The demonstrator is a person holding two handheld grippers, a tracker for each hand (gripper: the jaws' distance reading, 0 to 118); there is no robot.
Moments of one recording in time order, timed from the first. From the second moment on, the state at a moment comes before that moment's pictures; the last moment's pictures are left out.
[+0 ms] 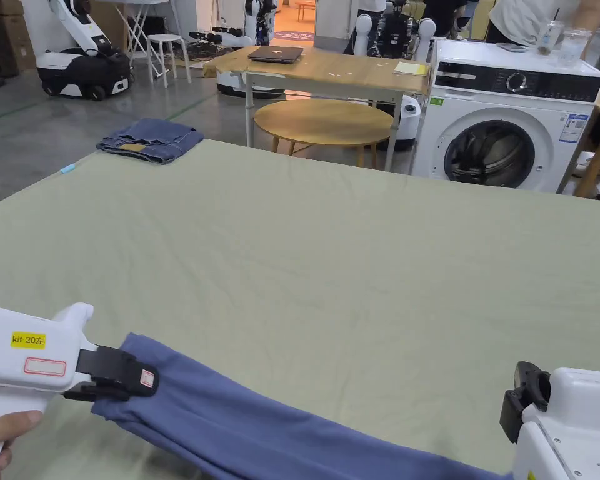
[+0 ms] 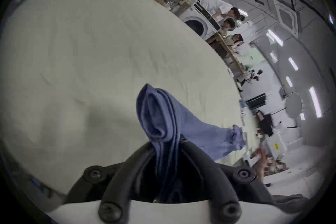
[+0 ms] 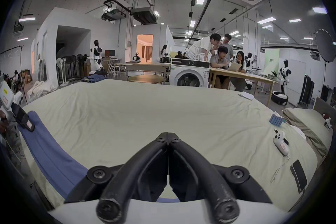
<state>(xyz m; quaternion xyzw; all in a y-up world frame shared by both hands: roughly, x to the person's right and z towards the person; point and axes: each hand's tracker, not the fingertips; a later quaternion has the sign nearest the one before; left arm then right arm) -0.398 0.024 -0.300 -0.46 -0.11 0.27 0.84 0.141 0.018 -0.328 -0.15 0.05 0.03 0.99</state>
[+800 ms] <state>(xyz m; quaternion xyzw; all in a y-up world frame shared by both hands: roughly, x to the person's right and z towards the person) -0.208 0.028 -0.347 -0.53 -0.22 0.23 0.79 0.157 0.008 -0.319 -0.17 0.04 0.02 0.98</state>
